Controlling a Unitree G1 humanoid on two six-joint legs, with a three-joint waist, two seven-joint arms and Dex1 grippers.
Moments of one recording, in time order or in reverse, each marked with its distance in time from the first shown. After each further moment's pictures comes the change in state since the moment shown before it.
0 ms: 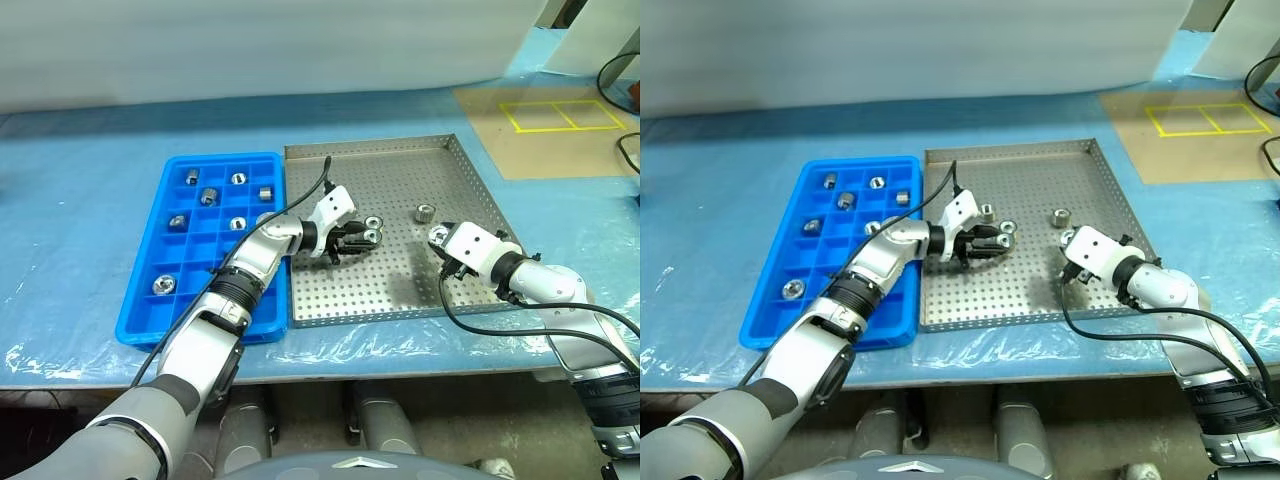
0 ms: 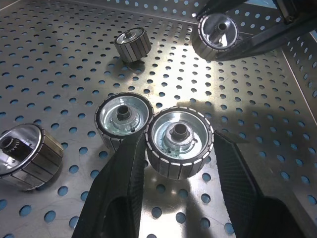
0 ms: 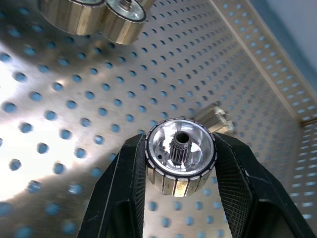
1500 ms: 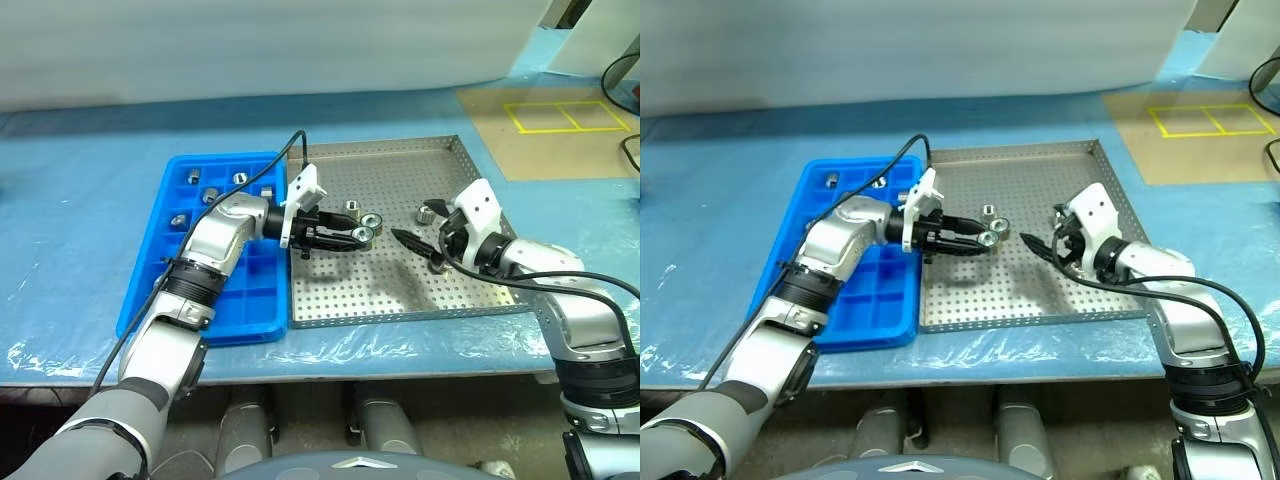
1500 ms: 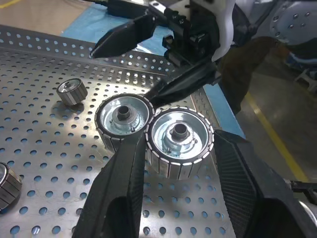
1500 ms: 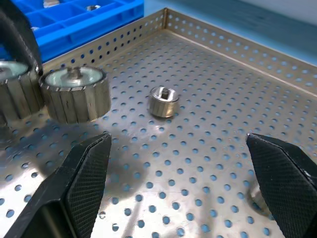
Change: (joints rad) left arm 0.037 0.191 0.042 -0.349 -0.251 0.300 -0.342; right arm -0.141 0.109 -0.052 -0.139 0.358 0.385 0.008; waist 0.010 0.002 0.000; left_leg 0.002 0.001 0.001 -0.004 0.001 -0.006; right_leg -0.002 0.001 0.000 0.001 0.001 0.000
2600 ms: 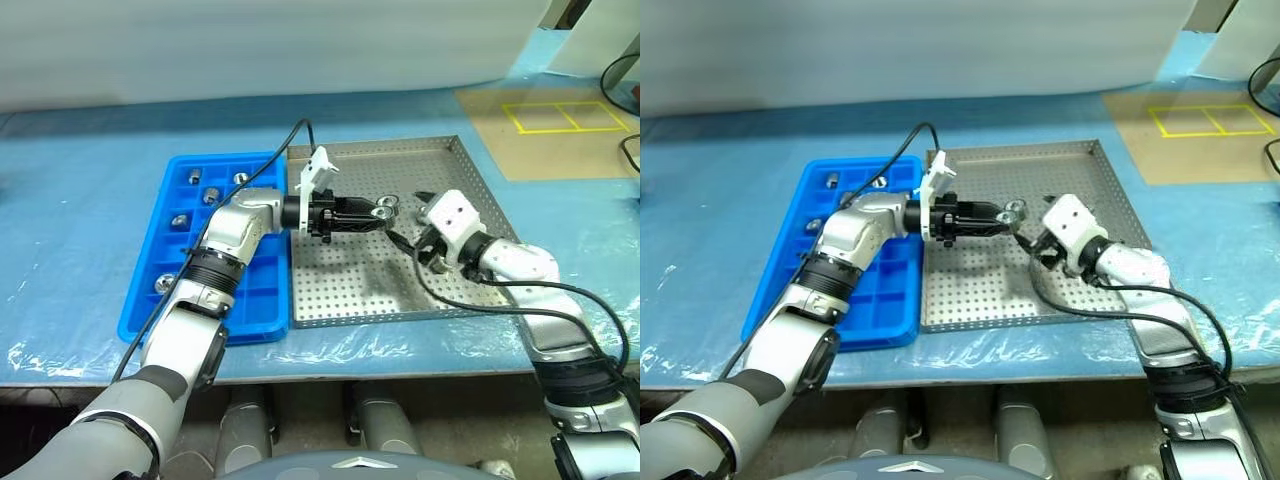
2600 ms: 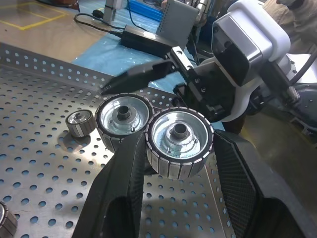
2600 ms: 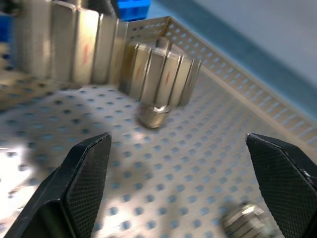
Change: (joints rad) left arm -0.084 -0.102 0.051 0.133 -0.036 -0.024 0.102; right arm 0.030 0.036 0.025 0.026 -0.138 -0.153 0.039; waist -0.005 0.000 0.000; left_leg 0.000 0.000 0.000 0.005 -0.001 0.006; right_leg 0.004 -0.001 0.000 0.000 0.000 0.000
